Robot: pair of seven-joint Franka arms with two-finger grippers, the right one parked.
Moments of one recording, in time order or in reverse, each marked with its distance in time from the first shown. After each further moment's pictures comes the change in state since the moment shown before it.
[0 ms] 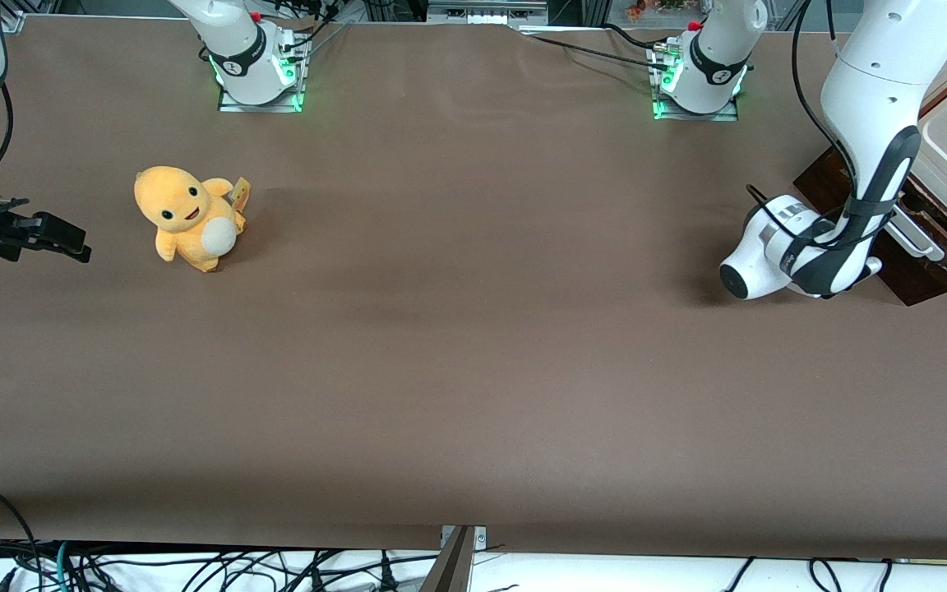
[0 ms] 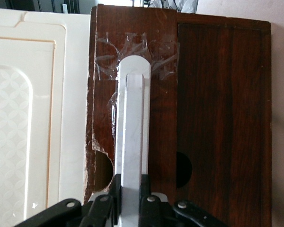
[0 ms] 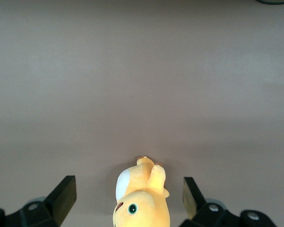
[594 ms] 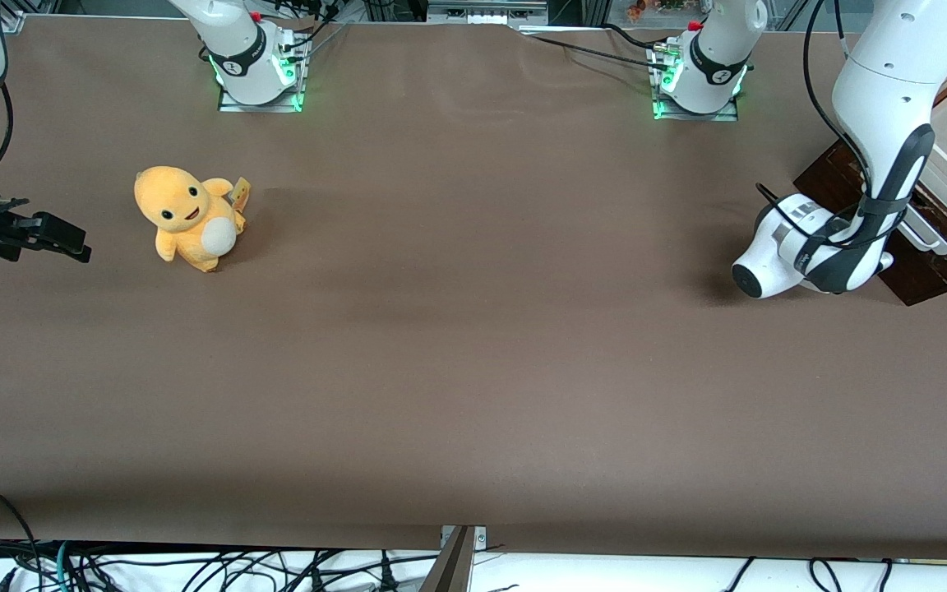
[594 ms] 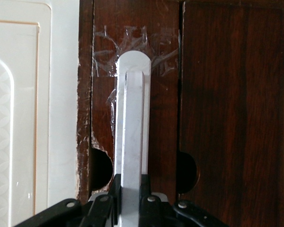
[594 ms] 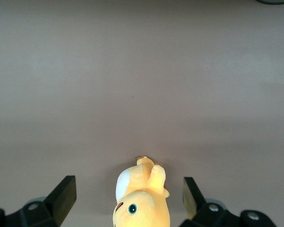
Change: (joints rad) arm 0.044 -0.006 0.008 -0.018 0.001 0.012 -0.001
